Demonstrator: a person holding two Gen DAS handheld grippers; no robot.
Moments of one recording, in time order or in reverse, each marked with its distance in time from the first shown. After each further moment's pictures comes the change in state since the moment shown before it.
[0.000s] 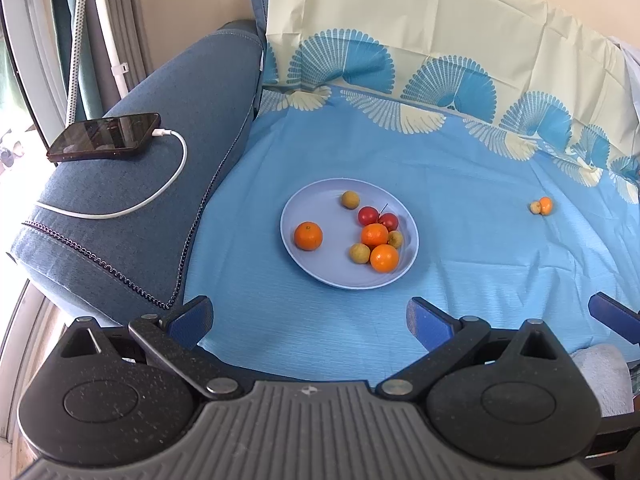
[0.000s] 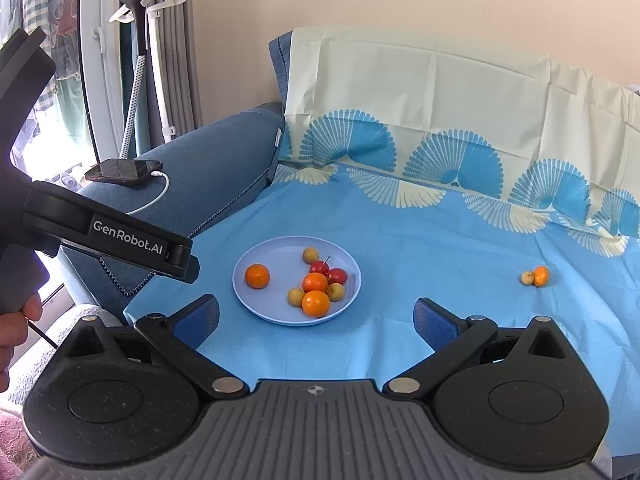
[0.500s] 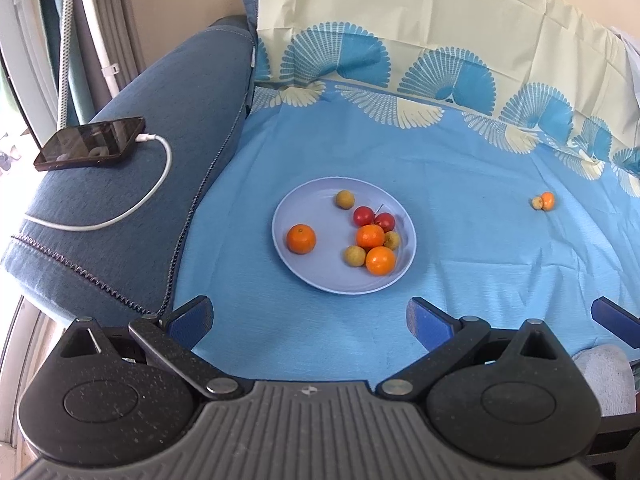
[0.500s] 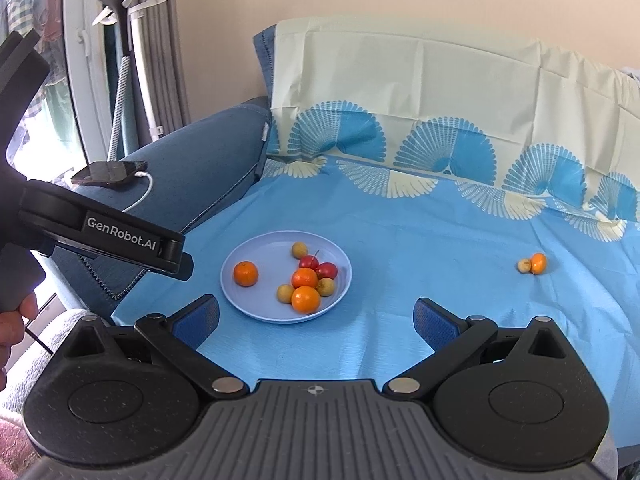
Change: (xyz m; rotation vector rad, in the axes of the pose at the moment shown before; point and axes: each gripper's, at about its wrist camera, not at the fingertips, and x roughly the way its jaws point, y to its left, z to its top) left arm 0.015 -0.013 0.013 0.025 0.021 0.001; right arm 0.011 -0.014 0.000 0.045 0.016 -0.016
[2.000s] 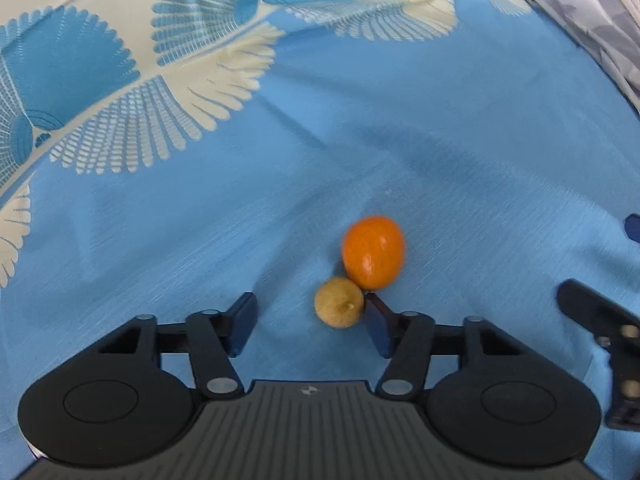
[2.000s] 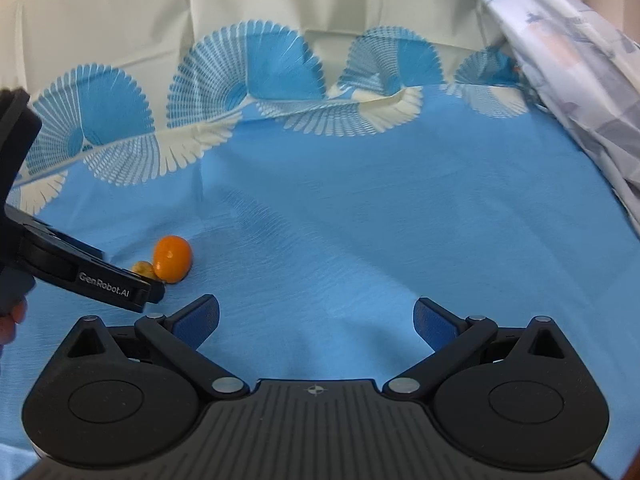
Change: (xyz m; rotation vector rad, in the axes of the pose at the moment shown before) left arm 0.346 -0.443 0.134 0.701 0.117 -0.358; right arm 0.195 -0.419 -0.035 0.402 0.127 -0.500
